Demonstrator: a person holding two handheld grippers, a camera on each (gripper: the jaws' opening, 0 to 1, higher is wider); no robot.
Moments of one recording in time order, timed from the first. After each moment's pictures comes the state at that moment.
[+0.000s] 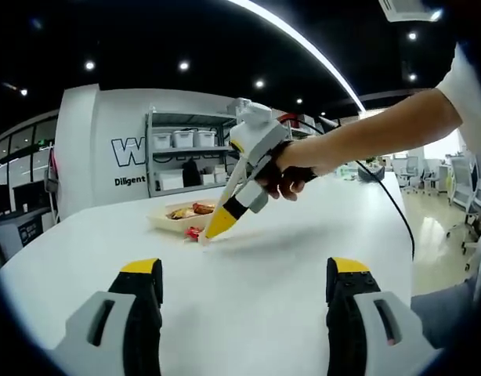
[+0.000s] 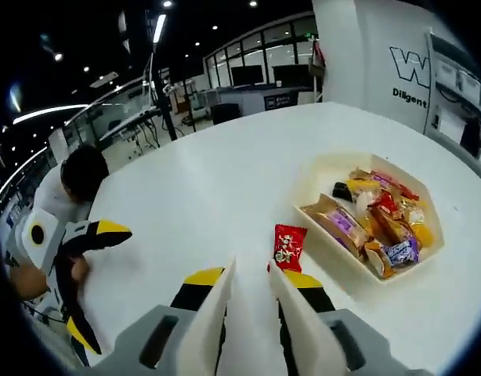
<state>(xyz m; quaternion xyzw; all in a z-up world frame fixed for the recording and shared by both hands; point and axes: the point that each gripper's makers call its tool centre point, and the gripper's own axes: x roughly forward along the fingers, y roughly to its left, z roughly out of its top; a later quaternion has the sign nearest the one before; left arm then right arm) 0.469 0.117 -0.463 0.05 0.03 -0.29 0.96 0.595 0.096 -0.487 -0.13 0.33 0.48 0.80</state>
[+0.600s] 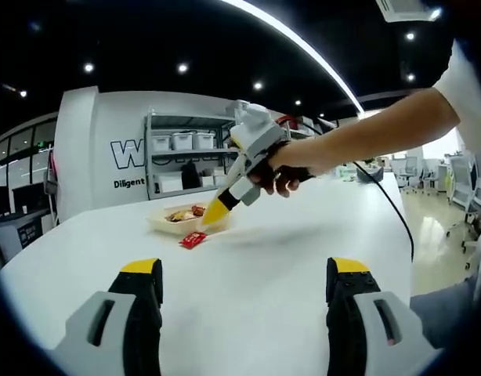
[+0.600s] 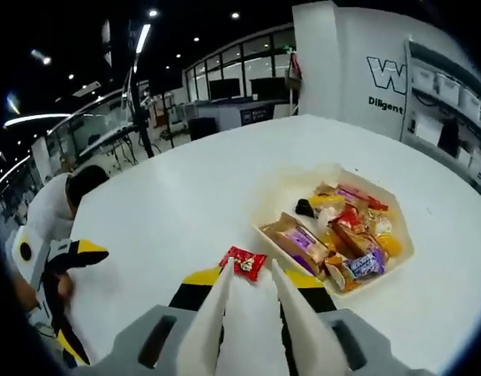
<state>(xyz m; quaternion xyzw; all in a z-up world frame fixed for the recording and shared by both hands) 0.469 0.118 -0.461 0.05 0.02 -0.29 0.95 0.628 0.094 -0.464 -0.12 0.29 0.44 0.84</state>
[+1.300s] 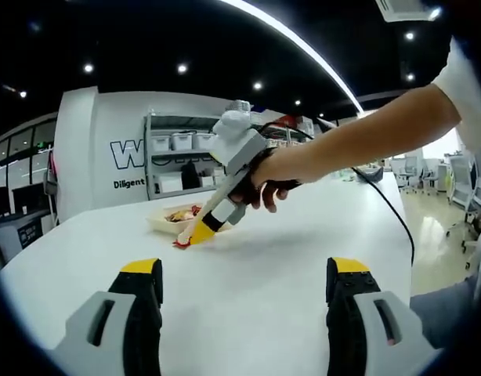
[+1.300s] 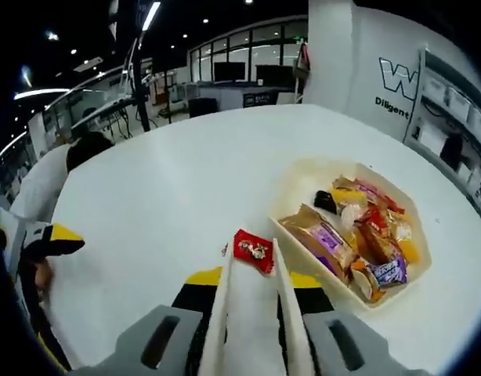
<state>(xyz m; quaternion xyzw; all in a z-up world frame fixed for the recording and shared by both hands) 0.469 0.118 -0.461 0.05 0.02 -0.29 0.95 0.625 0.100 -0.503 -0.22 0.31 0.43 0.82</state>
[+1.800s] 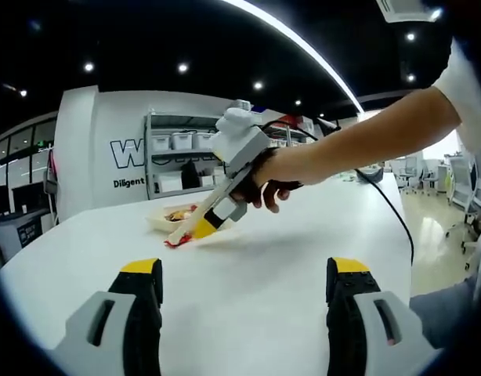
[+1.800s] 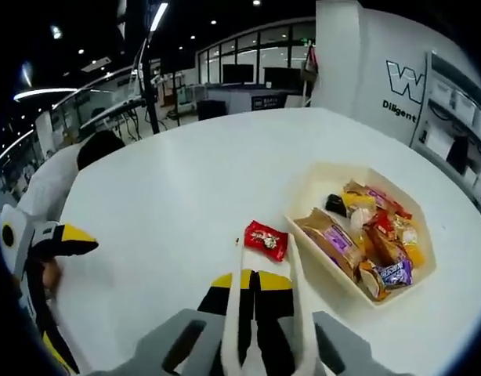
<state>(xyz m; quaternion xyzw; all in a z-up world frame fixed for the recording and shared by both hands) 0.472 0.120 -0.463 0.05 0.02 -0.29 0.95 0.617 0.107 -0.490 -0.17 0.30 0.44 0.83</state>
